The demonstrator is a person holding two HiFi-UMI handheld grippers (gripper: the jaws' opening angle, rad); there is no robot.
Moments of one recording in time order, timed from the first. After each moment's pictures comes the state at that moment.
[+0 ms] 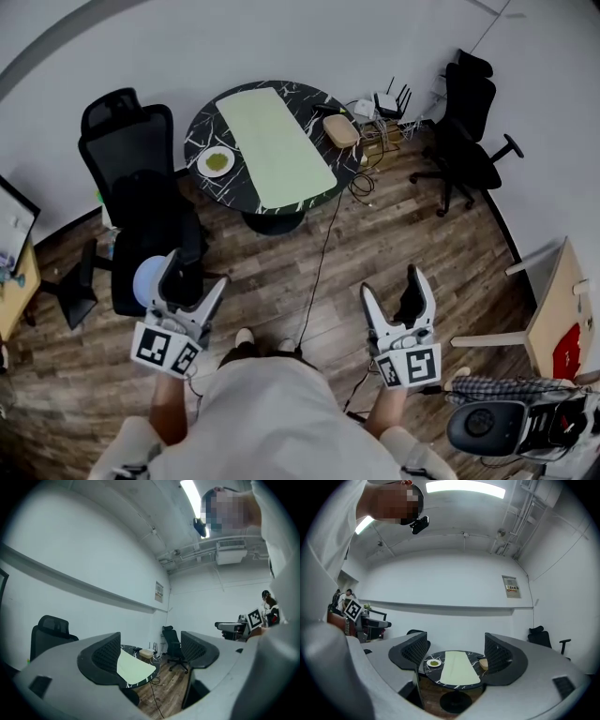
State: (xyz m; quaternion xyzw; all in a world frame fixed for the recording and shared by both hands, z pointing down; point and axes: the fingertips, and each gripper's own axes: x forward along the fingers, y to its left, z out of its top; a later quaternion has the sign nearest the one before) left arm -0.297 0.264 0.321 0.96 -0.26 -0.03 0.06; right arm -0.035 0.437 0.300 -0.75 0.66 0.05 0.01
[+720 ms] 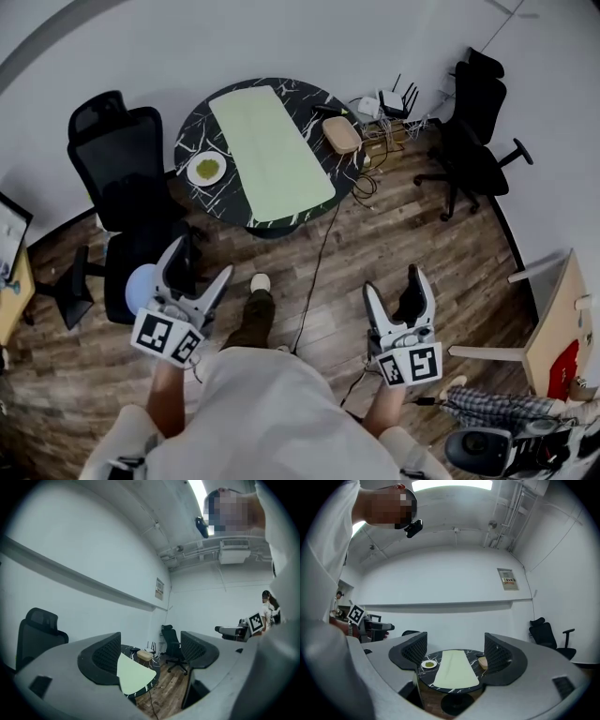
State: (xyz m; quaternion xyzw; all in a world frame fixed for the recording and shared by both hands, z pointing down) left arm -0.215 0.197 0.337 0.96 -0.25 -0.02 0.07; right arm 0.038 0.378 0.327 -0.75 0.66 0.01 0.04
